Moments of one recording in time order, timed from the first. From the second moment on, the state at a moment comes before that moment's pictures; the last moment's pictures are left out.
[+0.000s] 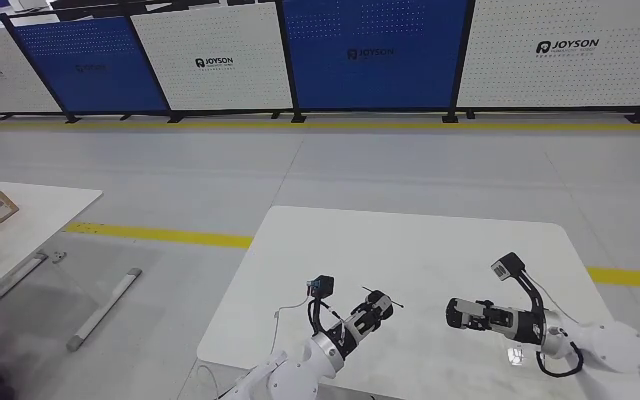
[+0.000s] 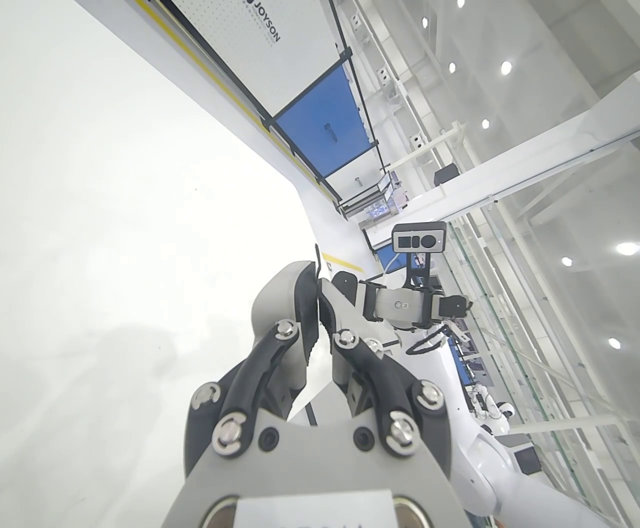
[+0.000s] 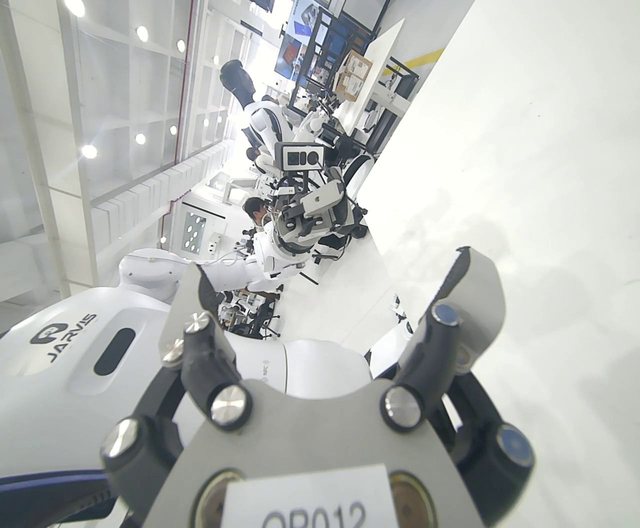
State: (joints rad) left arm 1.57 -1.16 -0.97 -1.91 0.15 0.06 -0.03; right arm -1.18 -0.93 1.17 -1.45 0.50 -0.34 1.18
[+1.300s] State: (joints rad) left arm 1.57 -1.16 -0.97 -1.91 0.15 0.06 -0.03; right arm -1.11 -0.86 1.27 -1.70 -0.16 -0.03 1.37
